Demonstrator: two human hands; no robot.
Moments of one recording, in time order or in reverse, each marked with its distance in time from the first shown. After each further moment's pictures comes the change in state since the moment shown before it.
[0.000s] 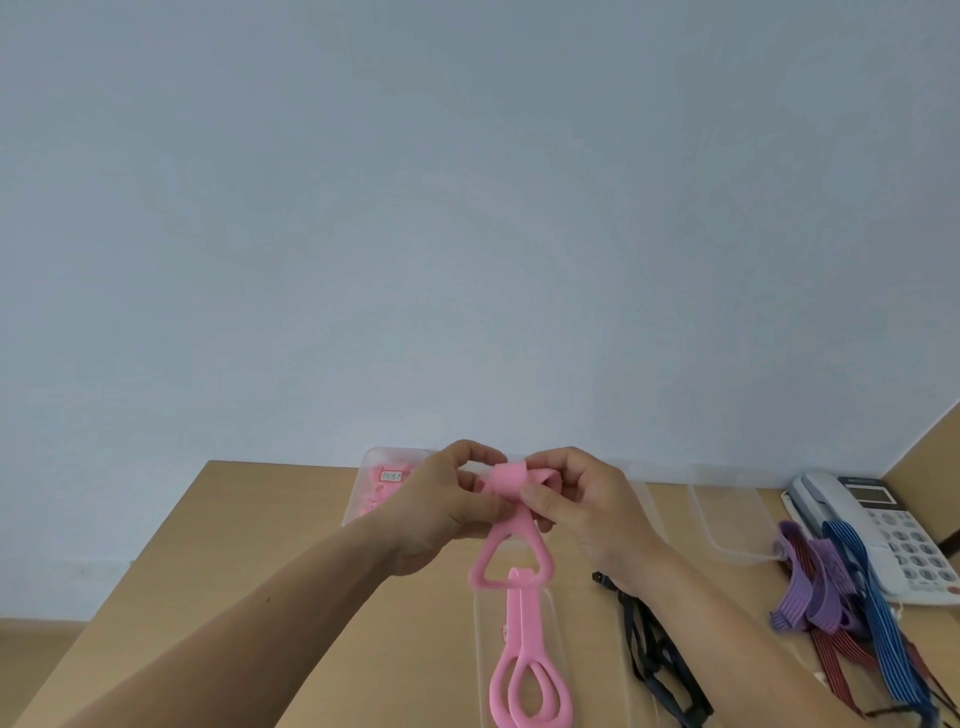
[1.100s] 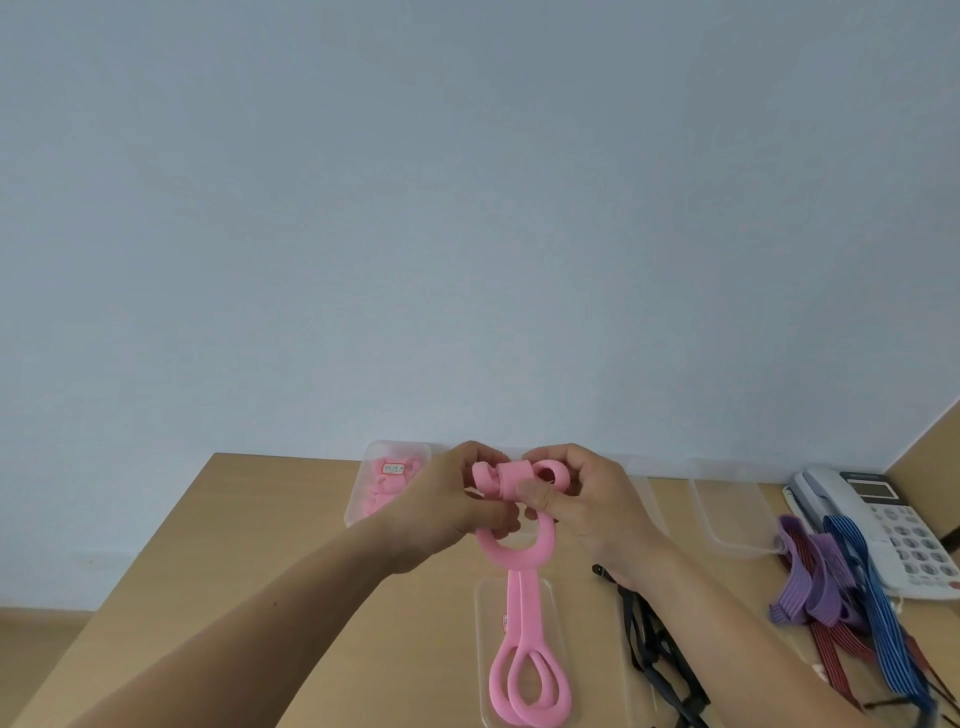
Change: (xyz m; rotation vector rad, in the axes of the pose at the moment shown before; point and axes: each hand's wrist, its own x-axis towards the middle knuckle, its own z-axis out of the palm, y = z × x) left_hand -0.004 -0.009 0.005 0.187 -0.032 0.122; right_hand -0.006 -0.003 0.001 0.026 0.018 0.046
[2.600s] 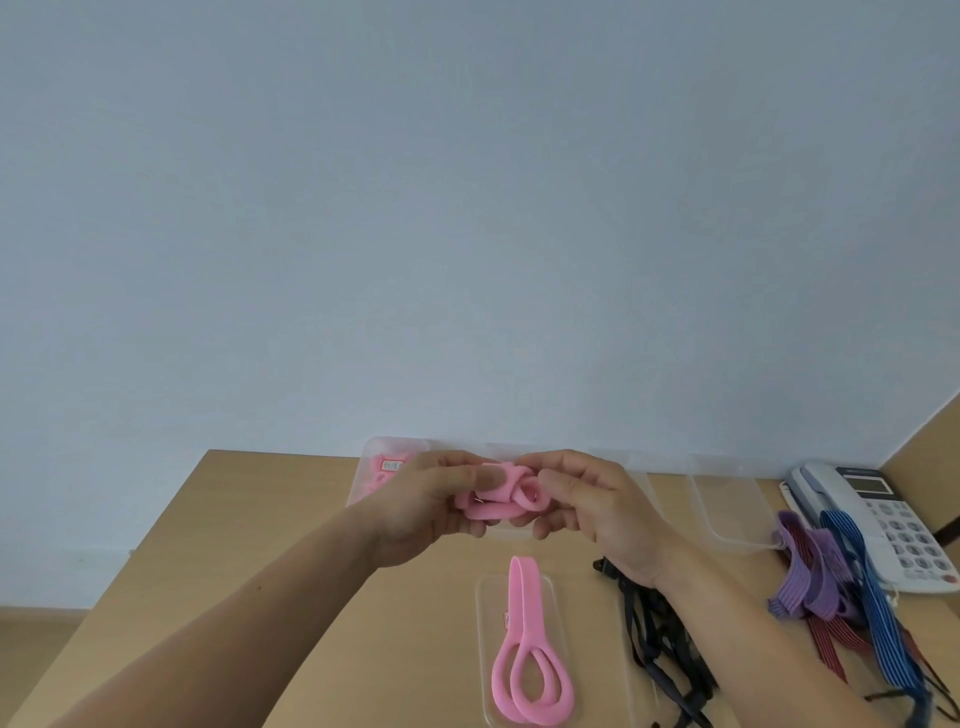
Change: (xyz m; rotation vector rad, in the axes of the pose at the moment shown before) left_hand 0.001 -0.001 -0.021 -0.283 -0.092 -0.119; right_hand 0.003 0.001 -0.007 0.124 -0.204 0.061
